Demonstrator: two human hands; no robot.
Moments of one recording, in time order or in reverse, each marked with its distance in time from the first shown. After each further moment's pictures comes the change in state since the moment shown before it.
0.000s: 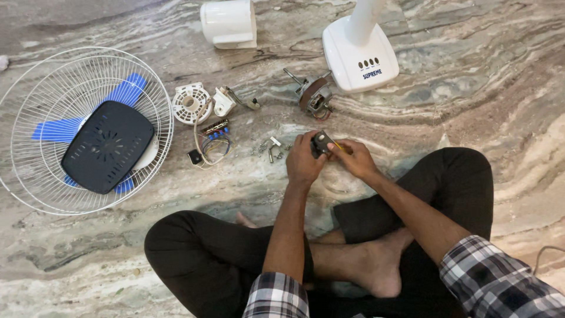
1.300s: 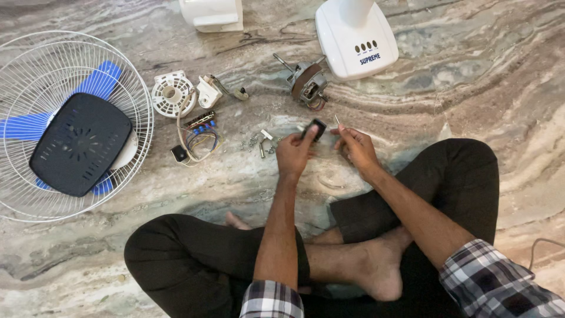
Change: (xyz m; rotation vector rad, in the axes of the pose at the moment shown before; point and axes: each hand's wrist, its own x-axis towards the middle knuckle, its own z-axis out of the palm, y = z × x) left_hand 0.017 -0.024 0.019 -0.516 -0.116 -0.496; right_hand -0.005 -0.023 -0.006 0.248 0.180 0.383
